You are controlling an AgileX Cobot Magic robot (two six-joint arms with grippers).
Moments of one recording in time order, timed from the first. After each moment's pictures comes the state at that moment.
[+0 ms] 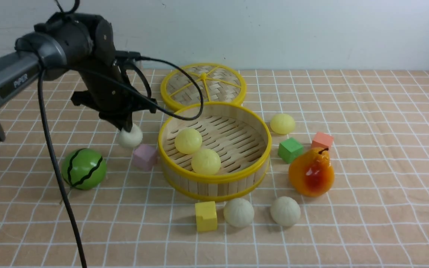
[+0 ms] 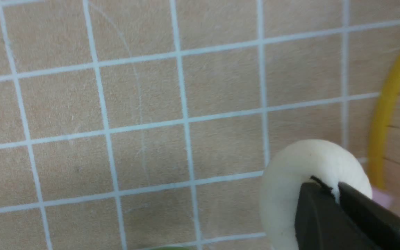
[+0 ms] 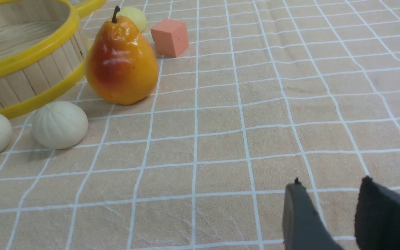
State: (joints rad) right arm 0.01 -0.01 0.02 0.04 0.39 0.08; left arm -0.22 2.14 -1.99 -0.02 1.06 -0.06
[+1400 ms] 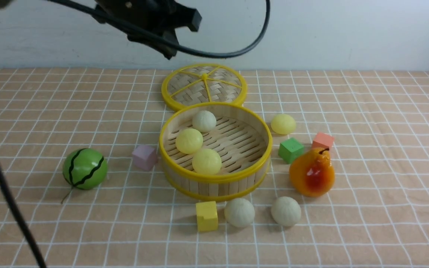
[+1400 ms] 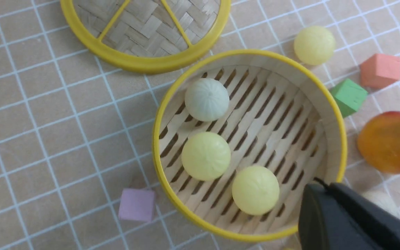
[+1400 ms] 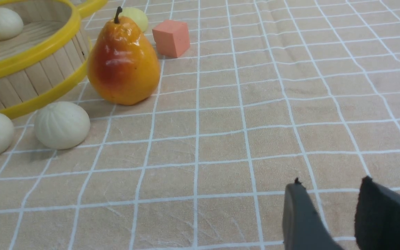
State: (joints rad) right arm 0.01 -0.01 0.02 0.04 0.39 0.08; left arm -0.38 1.82 -2.08 -0.13 1.17 0.00
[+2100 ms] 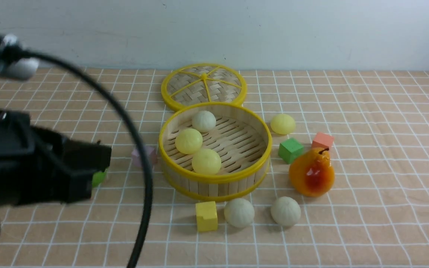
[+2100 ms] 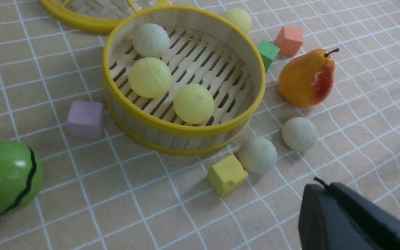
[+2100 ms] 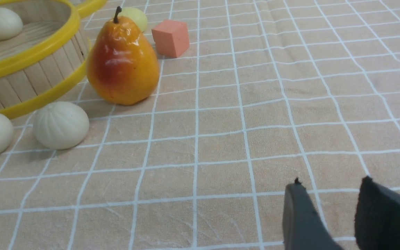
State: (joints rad) right arm 0.01 -0.01 0.02 0.04 0.39 0.08; left arm -0.38 0.83 -0.77 -0.45 0.53 0.24
